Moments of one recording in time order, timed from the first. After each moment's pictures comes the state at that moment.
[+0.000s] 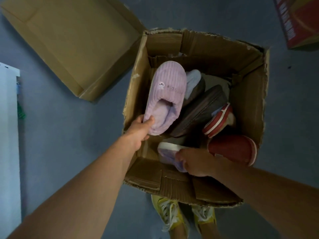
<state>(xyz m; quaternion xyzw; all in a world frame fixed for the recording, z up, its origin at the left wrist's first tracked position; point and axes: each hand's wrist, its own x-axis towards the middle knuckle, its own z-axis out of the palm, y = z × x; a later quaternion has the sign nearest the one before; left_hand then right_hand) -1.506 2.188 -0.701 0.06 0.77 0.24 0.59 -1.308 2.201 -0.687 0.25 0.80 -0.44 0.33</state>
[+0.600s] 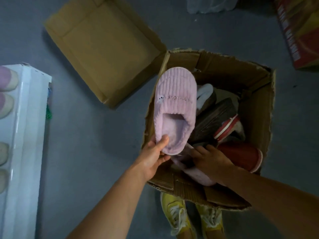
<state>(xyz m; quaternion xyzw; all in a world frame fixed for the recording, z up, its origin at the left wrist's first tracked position) -1.498 2.125 -0.636 -0.04 0.64 0.40 0.66 -1.309 2.191 -0.652 0.11 0.94 -0.11 0.29</state>
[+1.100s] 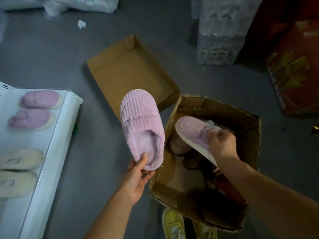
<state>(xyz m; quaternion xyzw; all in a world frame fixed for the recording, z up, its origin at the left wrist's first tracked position) -1.548 2.100 -0.522 -0.13 0.63 0.53 0.55 -1.368 2.271 -0.521 0.71 0.50 -0.48 -0.14</state>
